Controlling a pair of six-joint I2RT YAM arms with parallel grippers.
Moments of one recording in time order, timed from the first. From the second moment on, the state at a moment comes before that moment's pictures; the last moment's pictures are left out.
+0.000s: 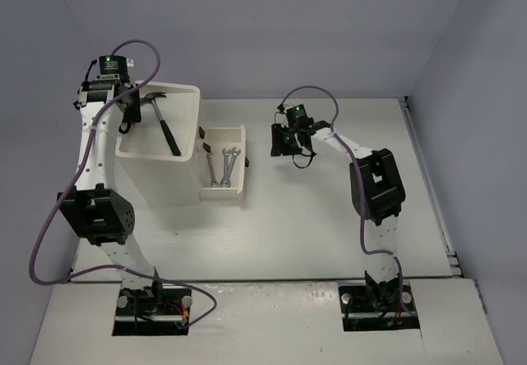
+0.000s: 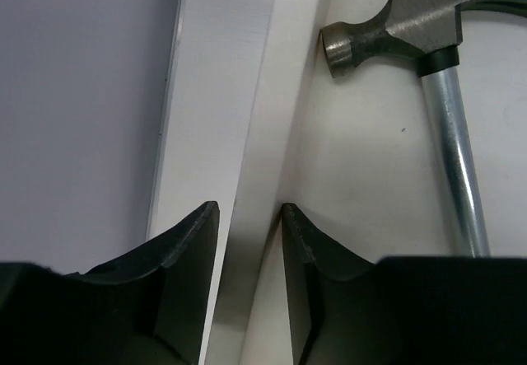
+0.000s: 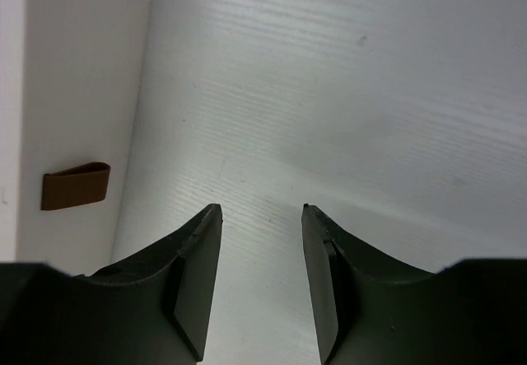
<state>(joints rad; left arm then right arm) 0.08 1.78 2.01 -1.08 -0.22 0.02 0.44 2.07 1.57 -0.37 -0.14 0.30</state>
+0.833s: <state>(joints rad) 0.09 1.77 1.98 -1.06 -0.15 0.06 0.68 2.49 2.13 -0.37 -0.25 0.41</state>
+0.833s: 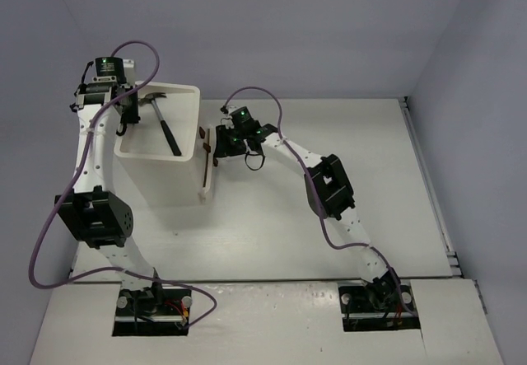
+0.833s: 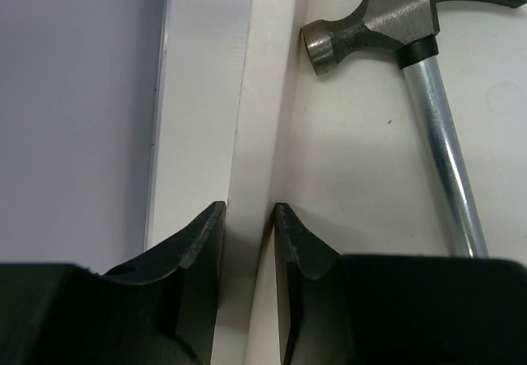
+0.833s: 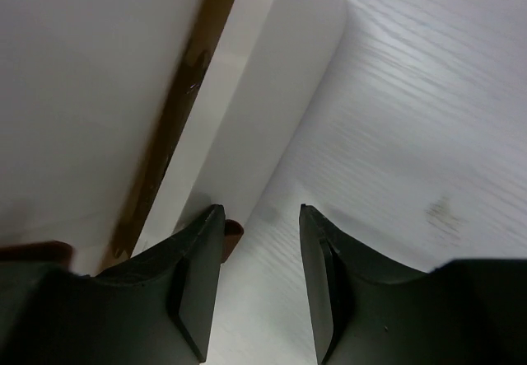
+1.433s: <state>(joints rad) 0.10 1.78 2.03 -1.05 -0.10 0.04 0.70 2.41 2.00 -0.29 -0.22 0.47</state>
